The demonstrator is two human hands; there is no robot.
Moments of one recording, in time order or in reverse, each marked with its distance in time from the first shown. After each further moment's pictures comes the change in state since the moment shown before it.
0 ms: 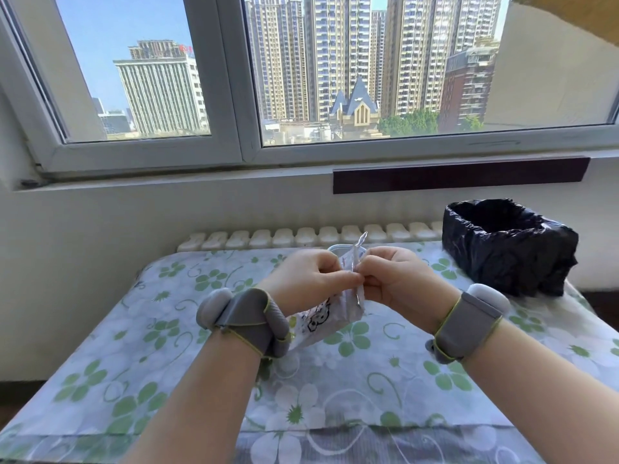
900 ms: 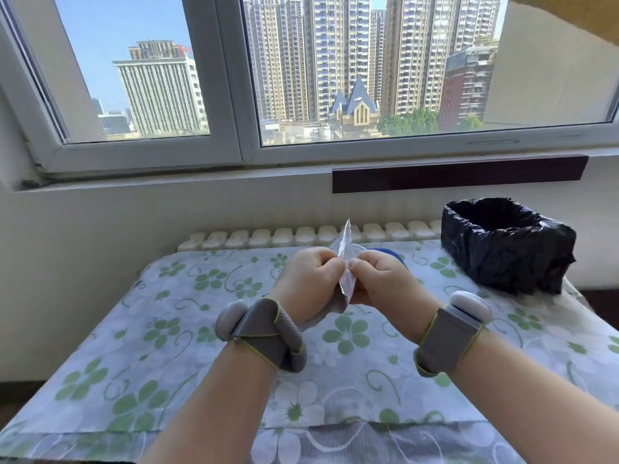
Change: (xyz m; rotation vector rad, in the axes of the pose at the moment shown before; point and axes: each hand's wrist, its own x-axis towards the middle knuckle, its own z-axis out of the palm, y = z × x) left_hand -0.006 0.010 0.016 -0.198 0.214 -0.074; right_hand -0.002 0.007 0.021 -0.195 0.160 -0.040
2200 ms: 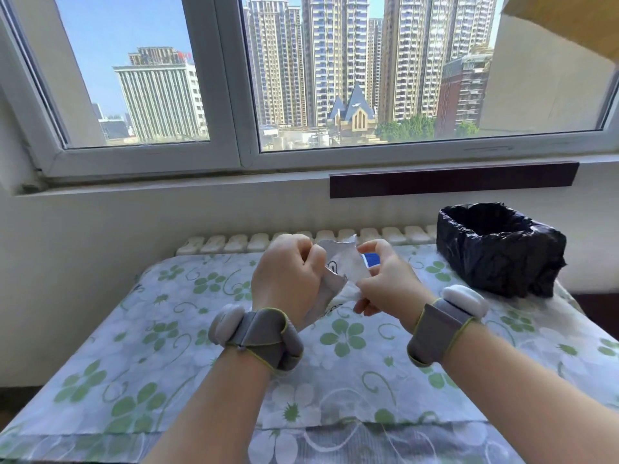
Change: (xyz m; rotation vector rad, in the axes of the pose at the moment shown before) left_hand 0.001 -0.006 -0.009 0.350 0.416 0.191; right_hand 0.015 0.007 -0.017 -0.344 0.126 0.071
